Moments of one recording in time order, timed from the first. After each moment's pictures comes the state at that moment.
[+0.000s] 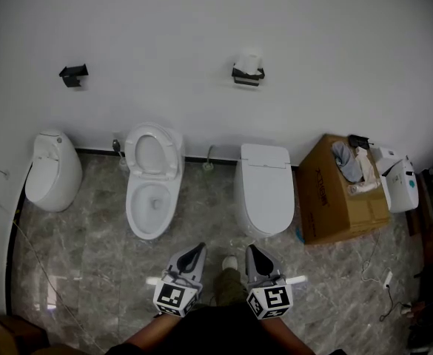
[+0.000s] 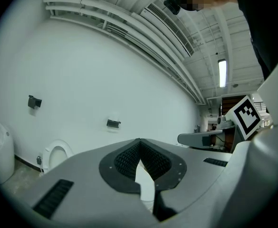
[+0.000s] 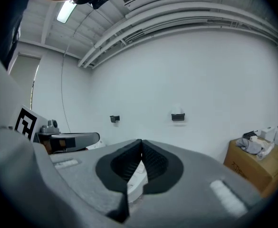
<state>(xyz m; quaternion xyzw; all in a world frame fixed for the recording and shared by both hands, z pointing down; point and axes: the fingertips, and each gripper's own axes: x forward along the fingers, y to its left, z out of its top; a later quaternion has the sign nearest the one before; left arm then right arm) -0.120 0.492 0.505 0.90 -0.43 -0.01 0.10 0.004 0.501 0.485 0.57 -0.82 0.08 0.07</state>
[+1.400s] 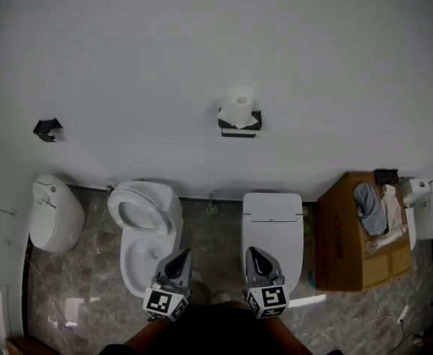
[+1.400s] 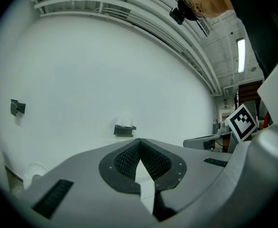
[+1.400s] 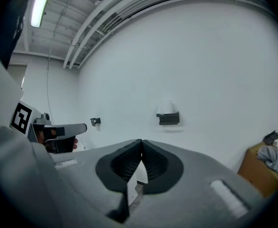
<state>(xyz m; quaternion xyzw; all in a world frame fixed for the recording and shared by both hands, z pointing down) -0.014 0.093 0.517 0.87 -0.49 0.00 0.07 0.154 0.086 0.534 0.55 -0.83 0.11 0.06</state>
